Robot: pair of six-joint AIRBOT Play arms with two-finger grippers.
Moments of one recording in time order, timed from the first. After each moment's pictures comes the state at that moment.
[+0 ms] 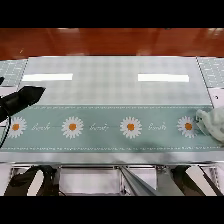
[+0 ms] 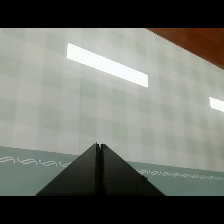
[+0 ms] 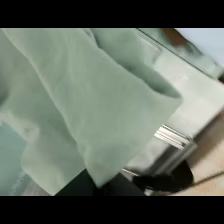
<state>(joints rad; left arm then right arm) 0.21 -0.58 0.63 0.77 -0.83 -1.32 -1.05 -0.95 1.14 -1.65 1.78 1.61</state>
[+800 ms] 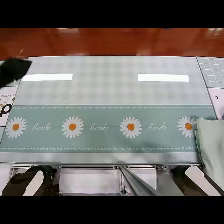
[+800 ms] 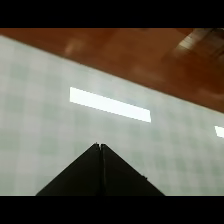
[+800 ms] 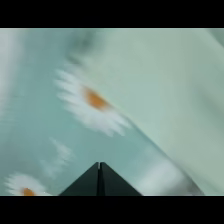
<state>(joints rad) 0.17 -0.79 0.96 0.77 -0.75 -1.28 -0.88 -1.03 1.28 -1.17 1.65 1.63</state>
